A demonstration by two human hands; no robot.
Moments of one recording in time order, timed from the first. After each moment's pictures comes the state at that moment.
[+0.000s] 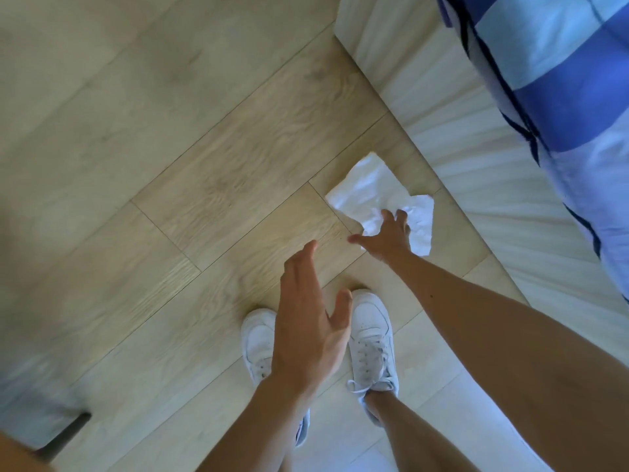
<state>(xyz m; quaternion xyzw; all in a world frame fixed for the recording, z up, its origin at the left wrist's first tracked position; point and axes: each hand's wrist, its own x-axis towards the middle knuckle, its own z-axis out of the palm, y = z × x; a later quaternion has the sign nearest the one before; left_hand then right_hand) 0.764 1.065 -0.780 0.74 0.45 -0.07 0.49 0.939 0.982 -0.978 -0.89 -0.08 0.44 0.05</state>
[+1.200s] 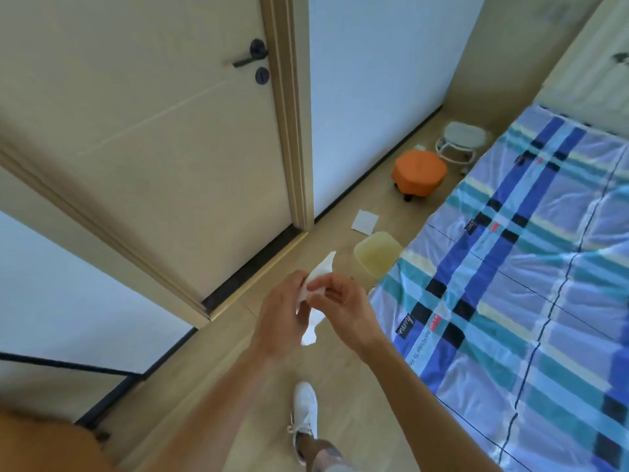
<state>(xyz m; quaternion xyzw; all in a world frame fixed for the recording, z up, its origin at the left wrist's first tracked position) 0.890 1.439 -0.133 0.88 0.24 0.15 0.38 0.983 1.328 -0.124 -0.71 -0.24 0.33 0.58</state>
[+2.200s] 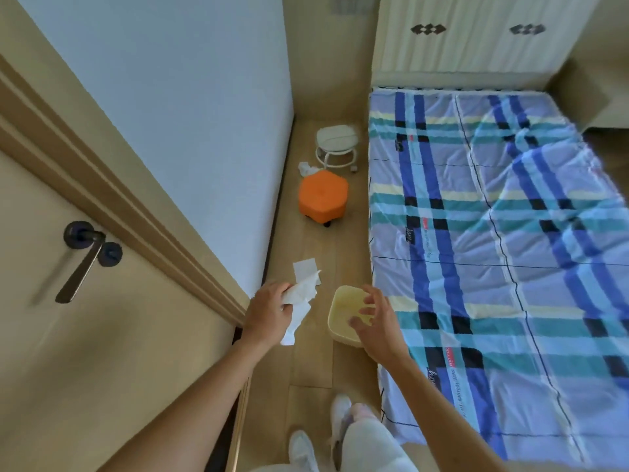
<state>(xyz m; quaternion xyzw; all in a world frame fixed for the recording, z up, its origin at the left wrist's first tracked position) 1.320 1.717 -0.154 0.95 0.01 -0.03 0.32 1.292 1.497 -0.161 -0.86 0.12 0.12 0.48</state>
